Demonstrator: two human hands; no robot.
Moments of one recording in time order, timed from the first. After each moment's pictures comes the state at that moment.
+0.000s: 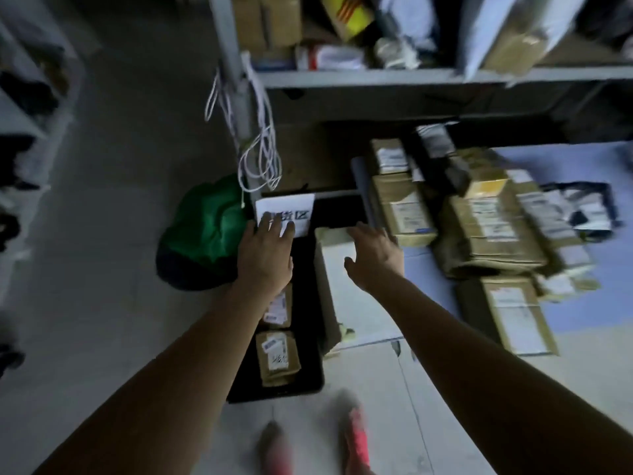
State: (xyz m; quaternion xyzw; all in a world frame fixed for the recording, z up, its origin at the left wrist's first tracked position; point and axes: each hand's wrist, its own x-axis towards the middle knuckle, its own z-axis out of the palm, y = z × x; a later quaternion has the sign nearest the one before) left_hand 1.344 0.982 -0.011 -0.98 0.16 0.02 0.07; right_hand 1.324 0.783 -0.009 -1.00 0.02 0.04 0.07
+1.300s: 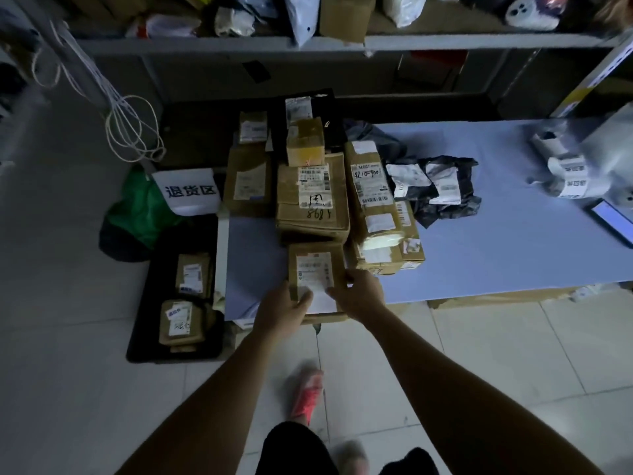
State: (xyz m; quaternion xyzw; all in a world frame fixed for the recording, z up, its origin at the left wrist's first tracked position) left_hand 1.161 0.553 -0.085 -0.92 -0.05 0.18 -0.35; right_hand 1.176 0.377 -0.058 -0.92 0.16 0.18 0.32
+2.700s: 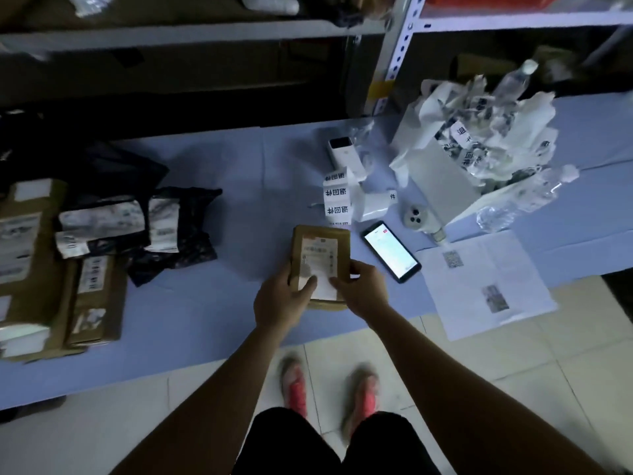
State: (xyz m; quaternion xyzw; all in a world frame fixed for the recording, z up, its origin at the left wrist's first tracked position) left_hand 1.271 -0.096 -0.074 -0.91 -0.05 0.13 -0.38; right_hand 1.260 -0.267 -0.056 -0.86 0.24 0.11 0.43
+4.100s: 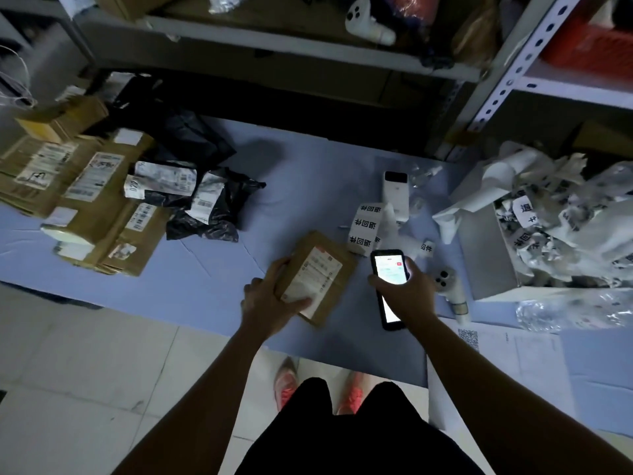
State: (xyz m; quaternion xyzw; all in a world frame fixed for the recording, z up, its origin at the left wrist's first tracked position) left_hand 1.263 -0.121 -0.068 -0.89 -0.23 0.11 -0.38; right_hand 1.347 -0.380 -0.047 -0.89 0.13 0.13 0.41
